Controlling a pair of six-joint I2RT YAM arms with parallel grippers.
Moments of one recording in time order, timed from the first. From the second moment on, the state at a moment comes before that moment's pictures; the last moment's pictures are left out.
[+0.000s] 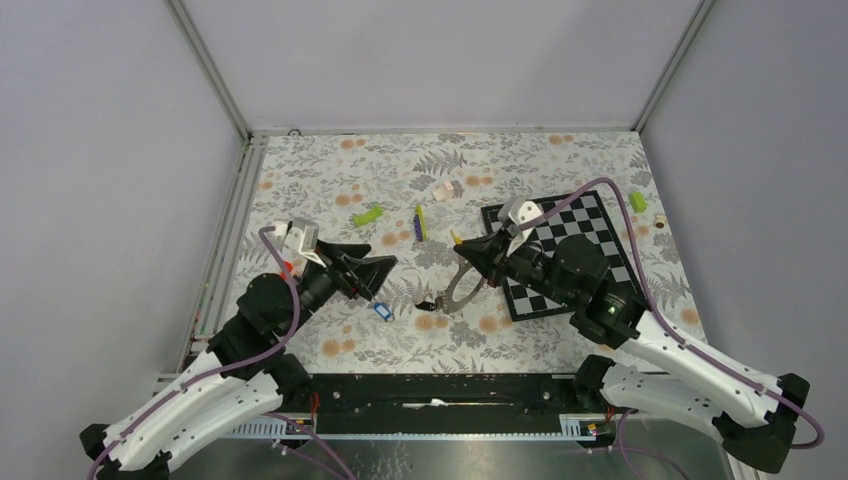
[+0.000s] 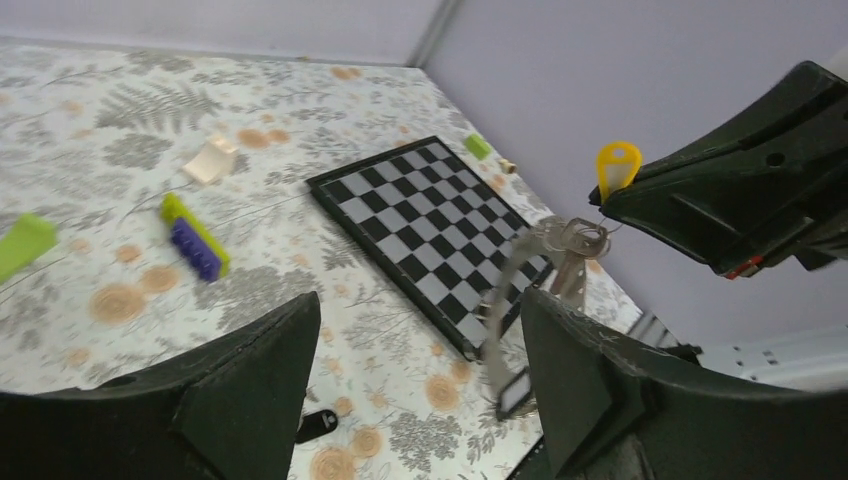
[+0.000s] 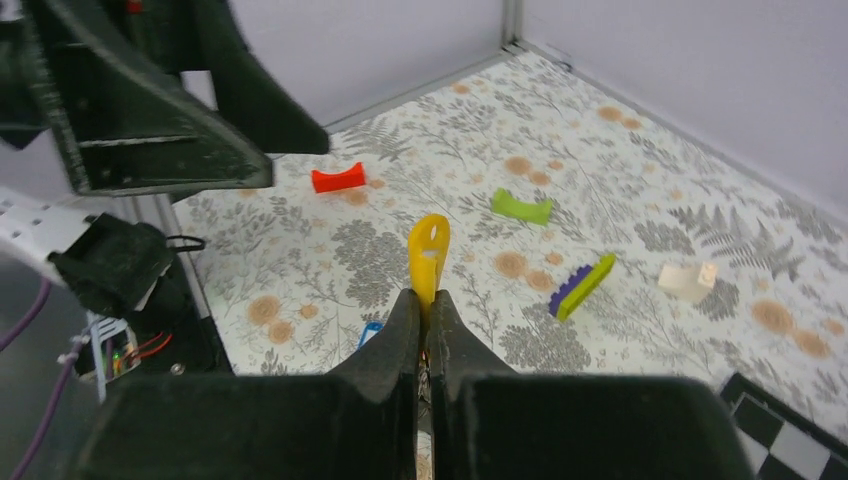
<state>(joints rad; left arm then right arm) -0.84 0.45 0.59 -0.10 -0.15 -0.50 0.93 0.83 0.82 -0.02 -0.03 0.08</state>
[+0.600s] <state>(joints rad) -0.84 0.54 0.57 0.16 0.14 -0.47 0.93 0.64 0.67 0.25 -0.63 -0.16</state>
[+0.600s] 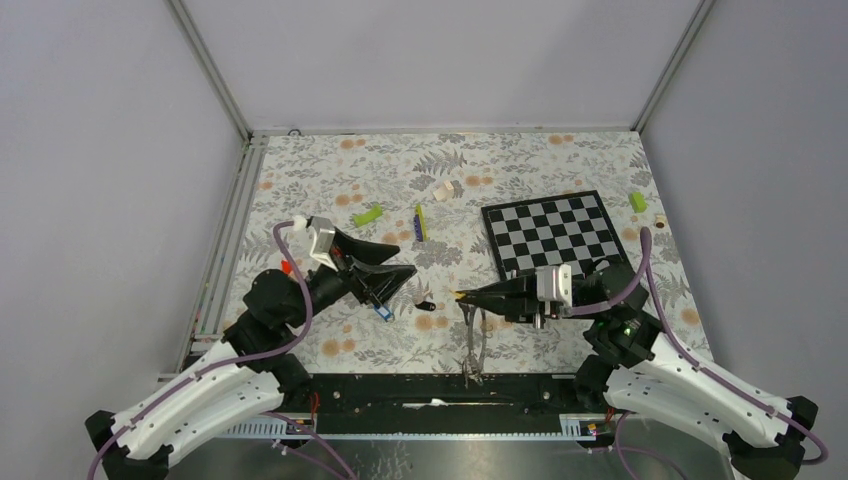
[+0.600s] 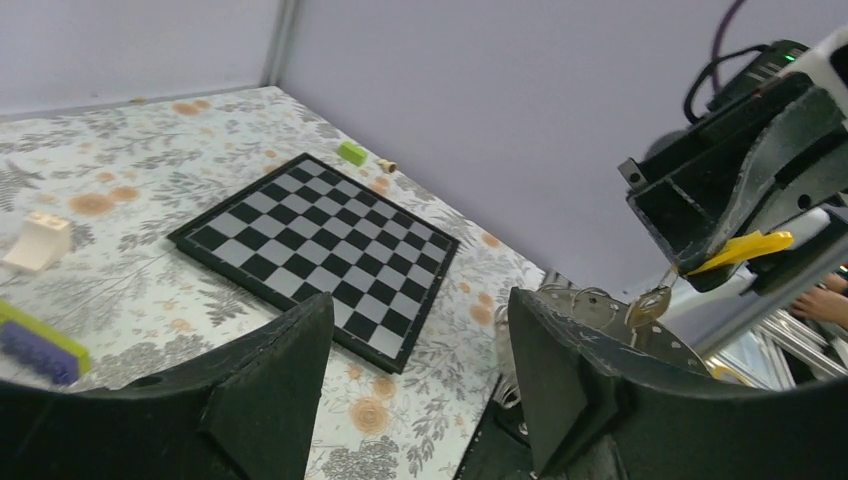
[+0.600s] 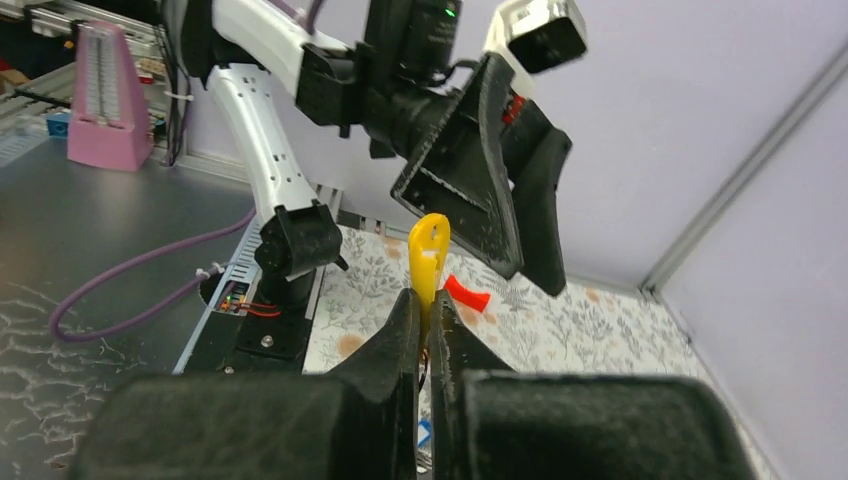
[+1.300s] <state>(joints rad) -0.89 0.65 0.52 0.45 0.39 -0.52 0.93 0.67 0.62 0.51 -0.78 -0.15</state>
